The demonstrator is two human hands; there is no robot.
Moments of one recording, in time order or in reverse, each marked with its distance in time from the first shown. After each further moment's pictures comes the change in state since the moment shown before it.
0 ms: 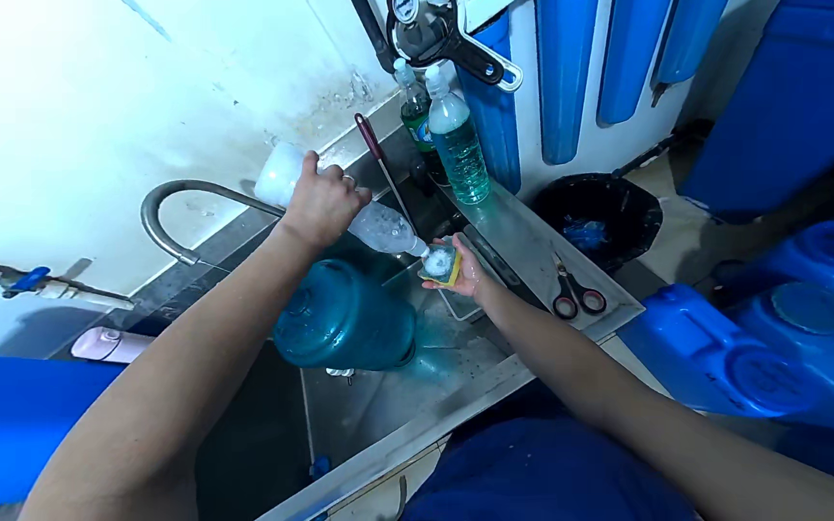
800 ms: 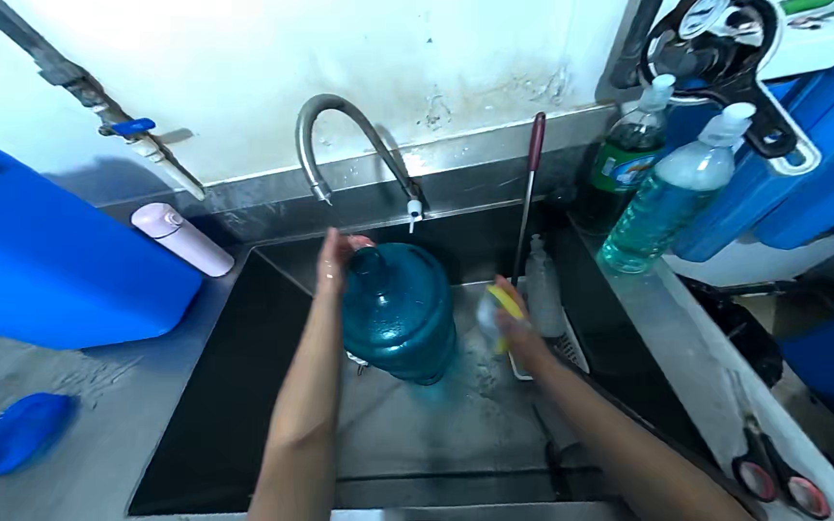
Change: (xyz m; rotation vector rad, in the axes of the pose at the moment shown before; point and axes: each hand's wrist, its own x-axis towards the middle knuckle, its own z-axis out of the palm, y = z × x) left_hand -0.110 -0.039 0.297 -1.971 0.856 -0.952; right_hand 0.015 0.079 0.090 -0.867 -0.182 -0.341
